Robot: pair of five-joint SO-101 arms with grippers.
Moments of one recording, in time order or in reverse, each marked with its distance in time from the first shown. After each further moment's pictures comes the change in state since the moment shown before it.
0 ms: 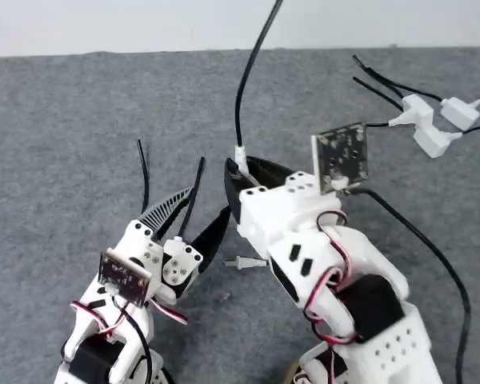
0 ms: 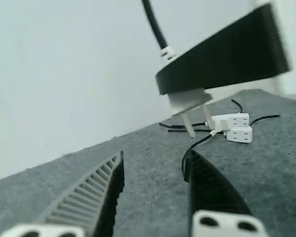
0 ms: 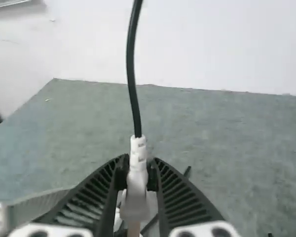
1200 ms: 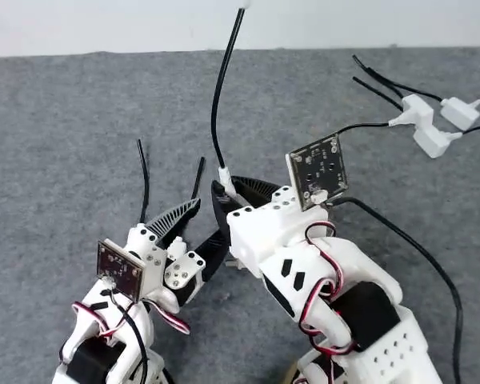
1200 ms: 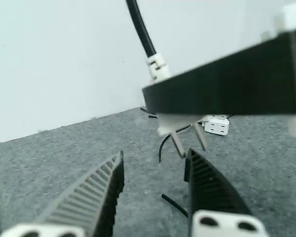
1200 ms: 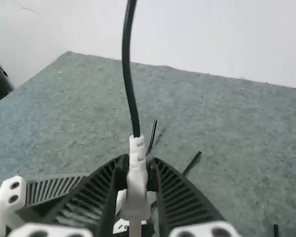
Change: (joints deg) left arm 2.5 0.0 -2.5 6.3 6.5; right arm -4.2 -0.5 1.9 2.7 3.0
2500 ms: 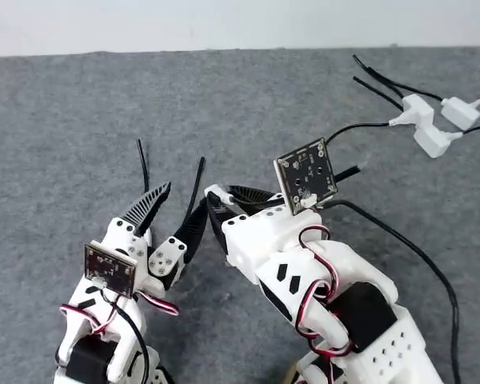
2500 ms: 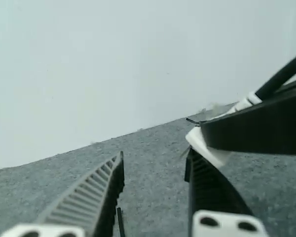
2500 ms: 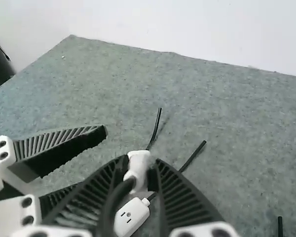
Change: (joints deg) left arm -10.6 0.0 1.3 -4.3 -5.7; right arm -2.4 -0.1 0.4 2.3 0.5
